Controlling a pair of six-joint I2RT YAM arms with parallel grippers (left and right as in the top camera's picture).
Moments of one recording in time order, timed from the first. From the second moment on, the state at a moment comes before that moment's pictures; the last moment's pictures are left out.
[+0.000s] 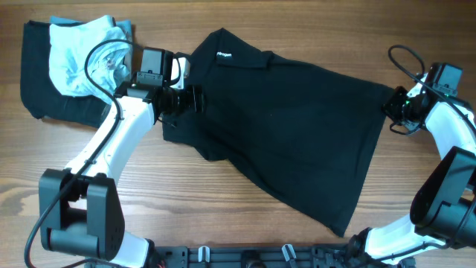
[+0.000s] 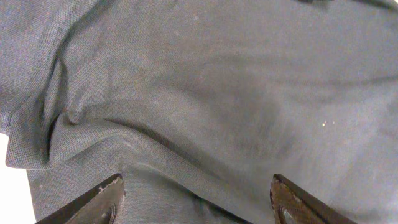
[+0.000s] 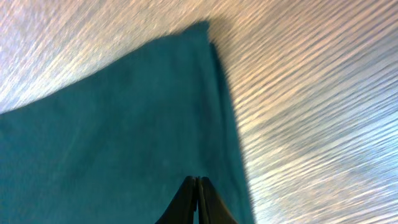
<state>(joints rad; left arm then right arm) -0.19 1.68 1.17 -0.60 0.27 -0.26 -0.40 1.76 1.10 -0.52 -0.21 0.33</state>
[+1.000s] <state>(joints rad) -0.19 1.68 1.17 -0.59 0.27 -0.26 -0.60 1.97 1.44 -0.72 -0.35 0.33</state>
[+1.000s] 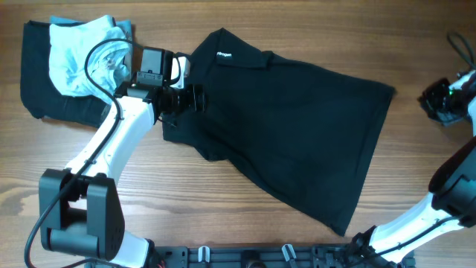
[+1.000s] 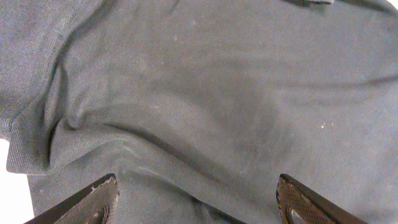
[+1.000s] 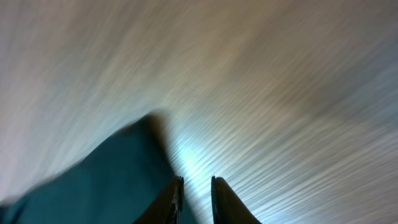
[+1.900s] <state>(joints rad) -0.19 1.68 1.17 -0.59 0.27 -0.26 -0.61 1.94 1.16 -0.36 -0.08 0.51</state>
